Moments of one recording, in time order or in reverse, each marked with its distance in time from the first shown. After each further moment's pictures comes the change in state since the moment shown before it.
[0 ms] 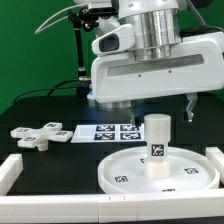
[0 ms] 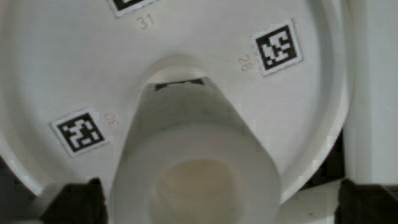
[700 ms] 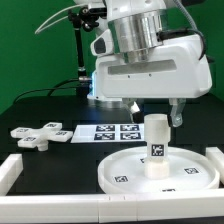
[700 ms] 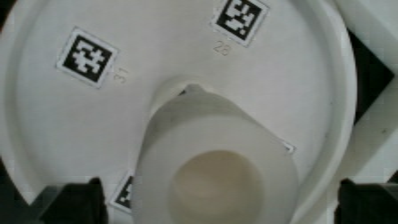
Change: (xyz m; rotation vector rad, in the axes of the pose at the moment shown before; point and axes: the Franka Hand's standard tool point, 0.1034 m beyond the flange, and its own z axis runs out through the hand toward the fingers) arm -0.001 0.012 0.000 0.047 -0.036 0.695
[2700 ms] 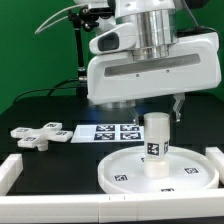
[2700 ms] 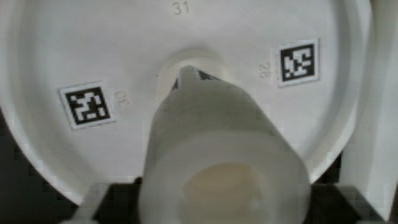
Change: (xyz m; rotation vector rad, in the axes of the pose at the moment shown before) arm -0.001 -0.003 -0.001 -0.046 0.036 -0.724
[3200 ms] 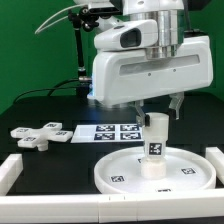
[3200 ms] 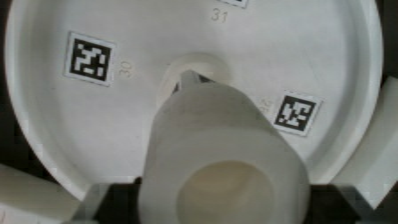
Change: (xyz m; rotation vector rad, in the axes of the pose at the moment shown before) arm -0.002 -0.003 0.000 -0.057 -0.050 -0.523
